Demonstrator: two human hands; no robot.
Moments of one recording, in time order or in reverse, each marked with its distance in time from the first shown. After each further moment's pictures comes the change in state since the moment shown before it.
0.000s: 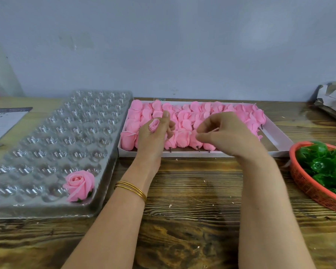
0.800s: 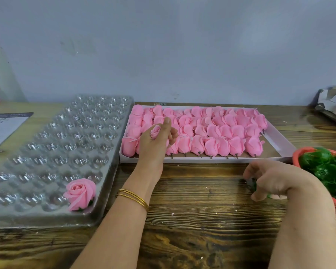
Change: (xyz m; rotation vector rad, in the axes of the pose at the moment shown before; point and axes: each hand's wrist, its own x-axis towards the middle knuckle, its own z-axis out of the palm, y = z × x) left_hand 0.001 0.001 -0.001 -0.048 -0.032 -0.023; right_hand -0.030 0.056 -0.050 -0.413 -0.410 0.575
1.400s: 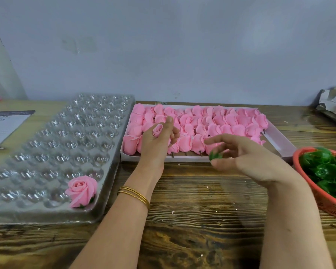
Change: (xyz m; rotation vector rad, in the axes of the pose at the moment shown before) left_hand 0.001 -0.001 0.000 0.073 0.009 0.015; right_hand 0.000 -0.032 0.013 0.514 0.023 -0.595
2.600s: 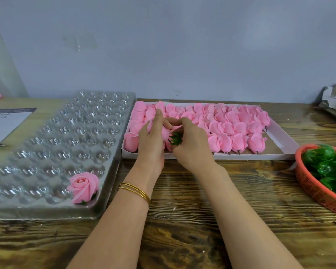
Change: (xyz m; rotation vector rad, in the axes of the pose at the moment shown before) left_hand -0.001 0.010 0.000 -0.249 0.057 -0.037; right_hand 0.073 -0.012 0.096 -0.286 0.432 -0.378
